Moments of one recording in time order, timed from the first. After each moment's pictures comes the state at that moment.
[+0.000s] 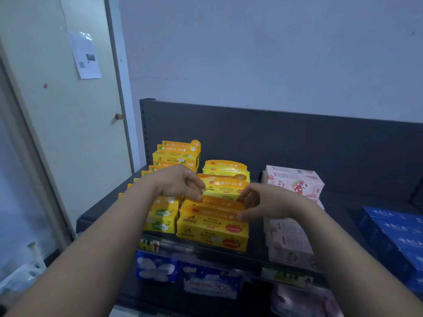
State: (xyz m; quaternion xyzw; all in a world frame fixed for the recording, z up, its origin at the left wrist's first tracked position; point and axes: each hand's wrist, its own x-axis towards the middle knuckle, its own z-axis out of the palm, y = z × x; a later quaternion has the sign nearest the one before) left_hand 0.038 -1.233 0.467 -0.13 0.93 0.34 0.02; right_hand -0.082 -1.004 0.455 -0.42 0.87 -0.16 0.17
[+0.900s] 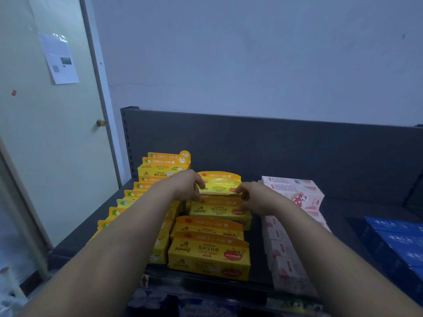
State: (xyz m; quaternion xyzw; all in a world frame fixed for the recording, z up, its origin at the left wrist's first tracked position) left_hand -0.048 -1.251 0.458 -0.13 0.98 0.17 0.01; right_hand -0.138 -1.053 0.446 -0.35 0.91 -0.16 0.11
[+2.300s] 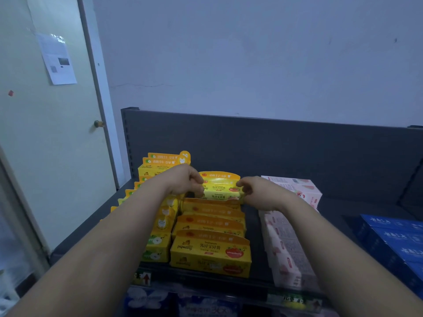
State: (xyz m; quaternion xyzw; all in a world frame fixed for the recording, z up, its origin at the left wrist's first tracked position) left_hand -0.037 -1.263 0.466 -0.11 0.96 0.26 -0.04; right_hand -0.132 -1.046 0.458 -0.36 0.91 -0.18 0.09
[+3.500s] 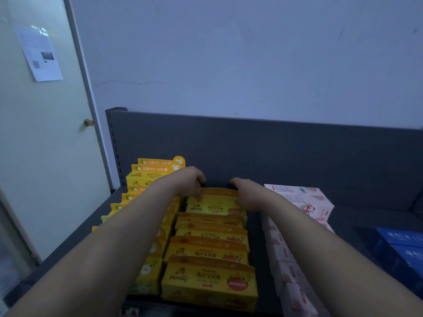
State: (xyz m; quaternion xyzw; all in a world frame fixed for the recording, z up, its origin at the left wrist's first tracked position) left_hand -0.102 -1.273 0.463 -0.10 0.98 0.16 0.02; right_hand -0.185 -1.099 0.443 -0.32 0.93 -0.11 0.11
